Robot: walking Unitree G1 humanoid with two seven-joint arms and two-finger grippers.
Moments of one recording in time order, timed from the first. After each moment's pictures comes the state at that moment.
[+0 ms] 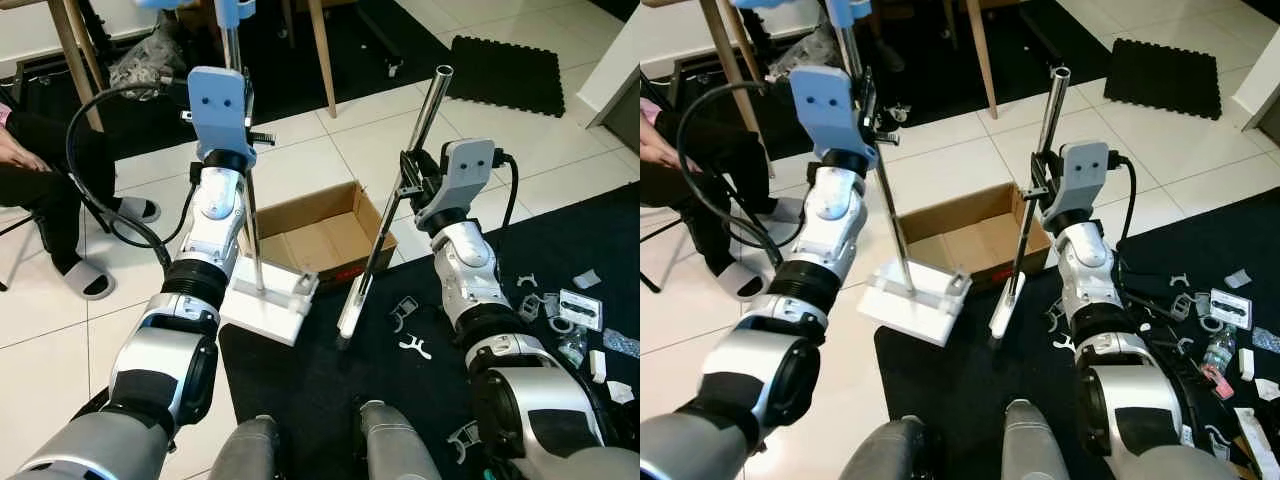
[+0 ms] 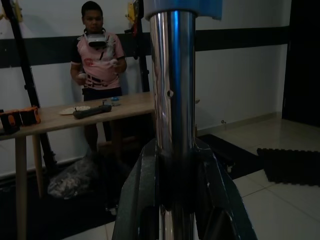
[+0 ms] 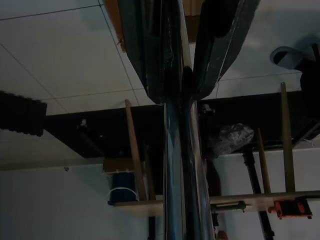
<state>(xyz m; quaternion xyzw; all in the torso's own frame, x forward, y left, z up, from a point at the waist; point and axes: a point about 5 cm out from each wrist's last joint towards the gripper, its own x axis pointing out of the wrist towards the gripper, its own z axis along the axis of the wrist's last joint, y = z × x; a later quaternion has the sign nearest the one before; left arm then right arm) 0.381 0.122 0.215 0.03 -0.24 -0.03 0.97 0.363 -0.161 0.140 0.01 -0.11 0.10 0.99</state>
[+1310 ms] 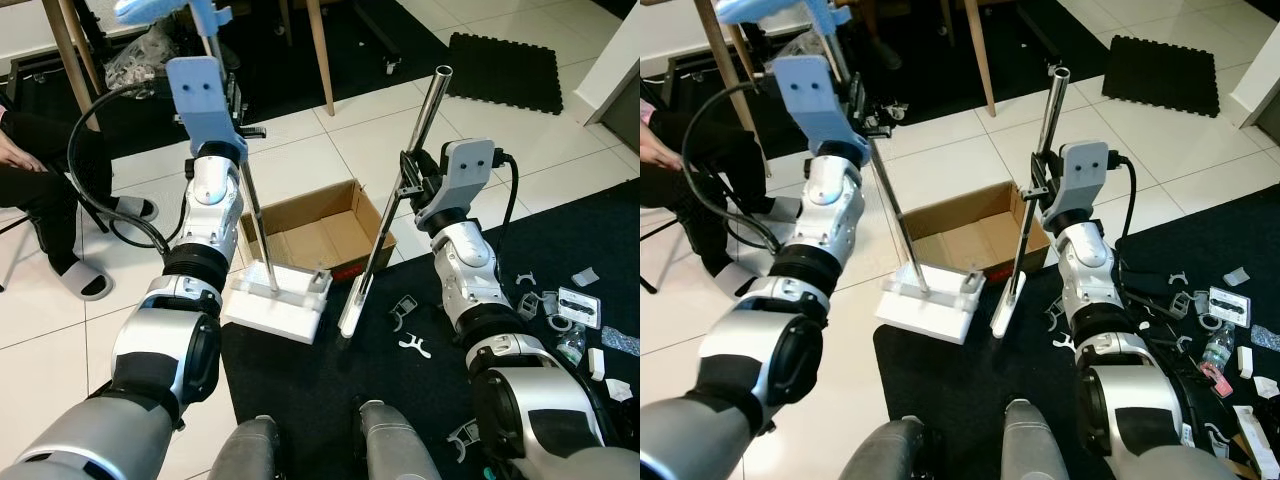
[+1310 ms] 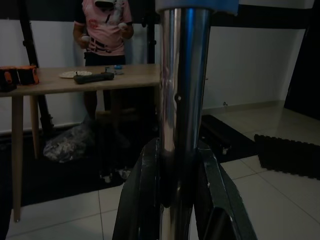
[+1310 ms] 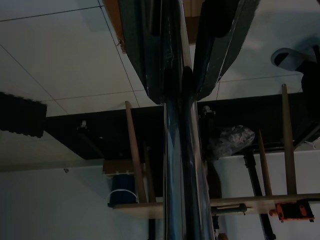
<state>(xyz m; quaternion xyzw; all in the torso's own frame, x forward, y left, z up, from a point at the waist) 0.394 0.129 0.216 -0.02 -0.18 -0.01 0.98 0.363 -0.161 0.140 0.01 -0.11 0.10 0.99</state>
